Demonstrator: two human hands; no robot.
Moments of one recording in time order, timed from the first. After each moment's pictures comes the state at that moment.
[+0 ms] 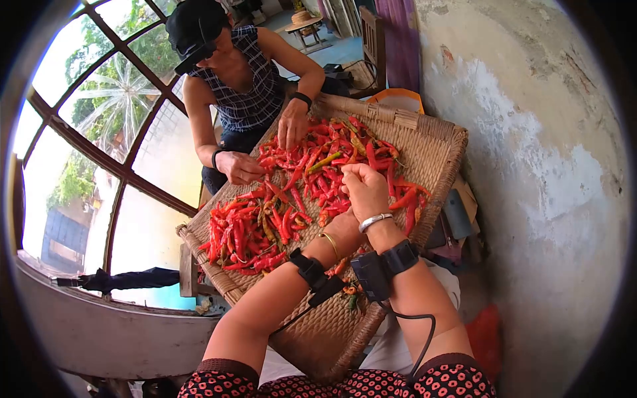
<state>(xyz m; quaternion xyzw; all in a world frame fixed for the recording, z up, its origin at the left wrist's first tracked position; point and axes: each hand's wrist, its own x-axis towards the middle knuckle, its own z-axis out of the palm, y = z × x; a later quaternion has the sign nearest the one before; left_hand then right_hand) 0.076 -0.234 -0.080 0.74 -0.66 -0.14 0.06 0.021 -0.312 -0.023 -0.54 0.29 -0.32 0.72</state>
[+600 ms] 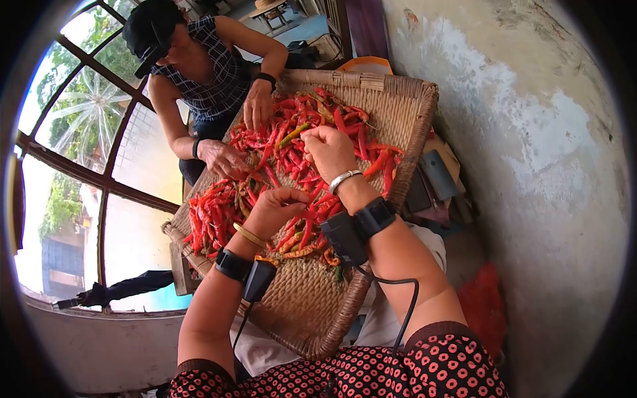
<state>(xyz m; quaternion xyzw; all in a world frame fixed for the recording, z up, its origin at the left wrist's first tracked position) 0.108 -0.163 -0.028 0.70 -0.43 -0.39 0.42 0.021 -0.315 -0.017 -0.55 0.25 -0.33 0.72</state>
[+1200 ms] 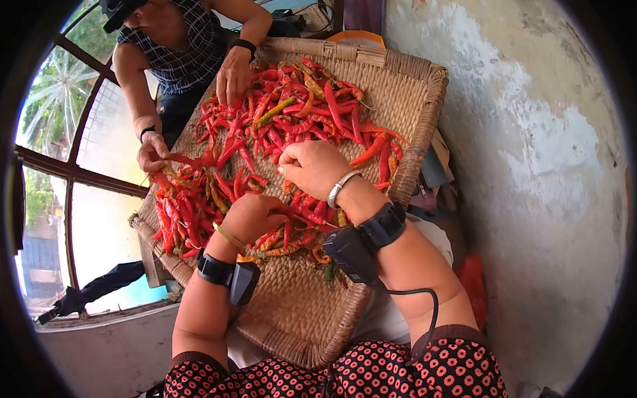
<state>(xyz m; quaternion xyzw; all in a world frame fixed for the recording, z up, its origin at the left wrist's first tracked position) 0.125 -0.147 -0.041 0.77 -0.57 -0.26 0.10 0.014 -0.305 -0.028 -0.83 0.18 -0.13 0.51</state>
